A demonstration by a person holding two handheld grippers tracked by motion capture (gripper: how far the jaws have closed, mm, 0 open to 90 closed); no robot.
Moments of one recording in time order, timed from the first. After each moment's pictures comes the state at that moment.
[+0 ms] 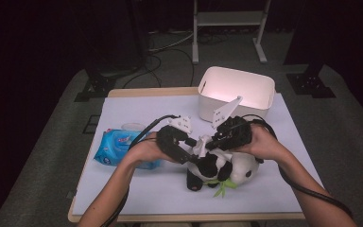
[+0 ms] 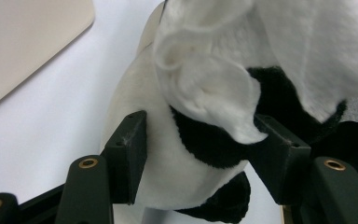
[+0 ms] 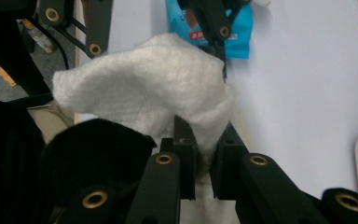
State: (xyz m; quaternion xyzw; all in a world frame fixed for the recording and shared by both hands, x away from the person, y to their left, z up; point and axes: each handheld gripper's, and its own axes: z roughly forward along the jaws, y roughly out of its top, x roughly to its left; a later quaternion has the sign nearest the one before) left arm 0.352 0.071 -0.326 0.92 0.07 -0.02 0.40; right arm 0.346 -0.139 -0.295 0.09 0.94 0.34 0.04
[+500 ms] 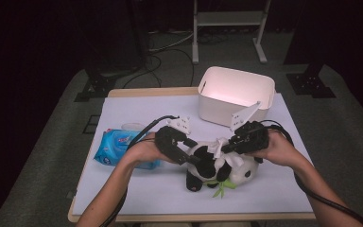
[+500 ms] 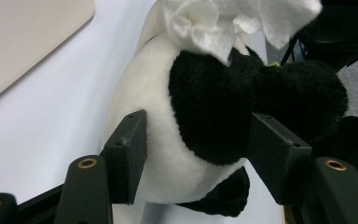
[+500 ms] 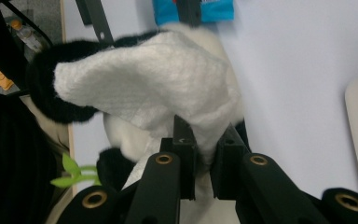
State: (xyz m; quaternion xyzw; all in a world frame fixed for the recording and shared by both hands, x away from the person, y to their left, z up) left arm 0.352 0.074 -0.328 0.92 0.07 -0.02 0.39; right arm 0.341 -0.182 -0.311 0.14 0.93 0.33 0.04
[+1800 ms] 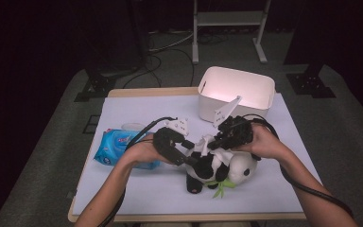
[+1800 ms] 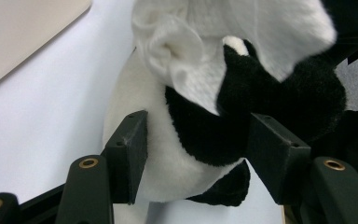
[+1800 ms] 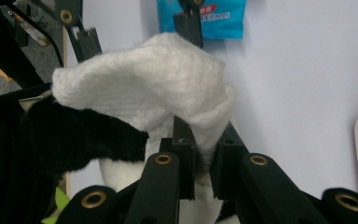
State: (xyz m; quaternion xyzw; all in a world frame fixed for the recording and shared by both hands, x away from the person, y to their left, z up) left arm 0.353 0.079 -0.333 0.92 0.07 -0.03 0.38; right arm 0.355 -0.144 -0.304 0.11 0.94 0.32 0.04
